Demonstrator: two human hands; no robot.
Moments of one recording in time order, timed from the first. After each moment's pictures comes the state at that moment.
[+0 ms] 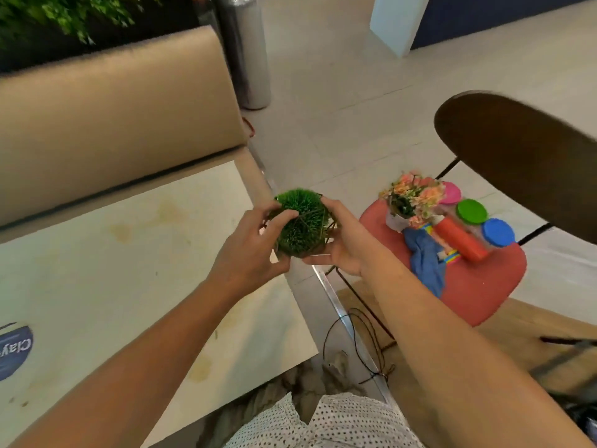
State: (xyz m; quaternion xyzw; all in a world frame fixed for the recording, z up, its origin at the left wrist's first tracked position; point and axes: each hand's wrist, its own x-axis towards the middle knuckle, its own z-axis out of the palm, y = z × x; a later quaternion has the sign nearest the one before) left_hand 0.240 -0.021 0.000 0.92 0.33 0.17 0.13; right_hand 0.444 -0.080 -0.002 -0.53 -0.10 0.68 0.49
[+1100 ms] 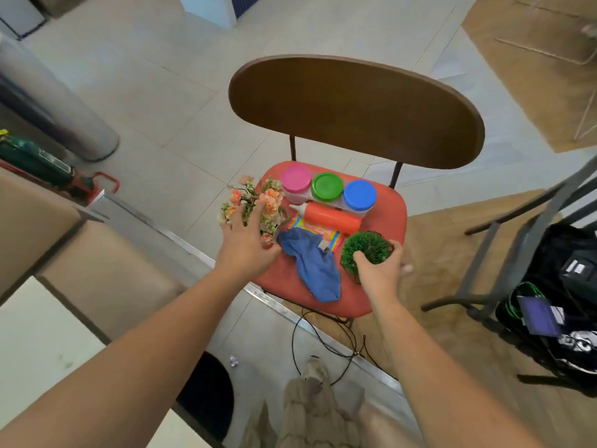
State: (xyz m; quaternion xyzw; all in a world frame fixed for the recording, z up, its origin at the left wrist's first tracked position) left_hand 0.613 -0.043 -0.108 0.91 0.32 -0.05 0.25; right_hand 0.705 -0.279 -0.165 -0.84 0.19 0.18 0.47
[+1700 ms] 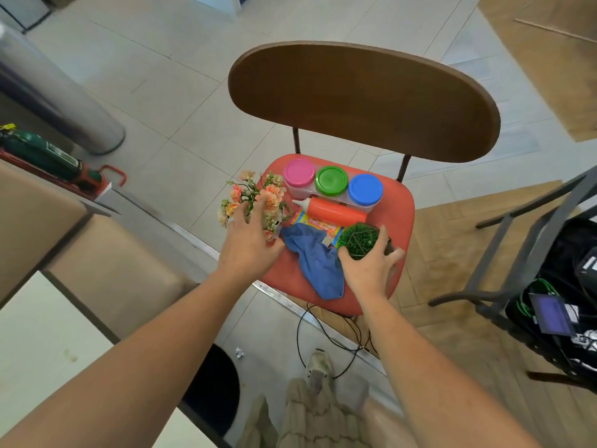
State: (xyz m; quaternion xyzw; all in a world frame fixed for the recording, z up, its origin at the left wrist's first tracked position) left_hand 0.620 -0.052 -0.108 0.91 0.33 -0.04 0.24; right_hand 0.702 -0.254 -0.191 -0.91 0.07 0.12 0.39
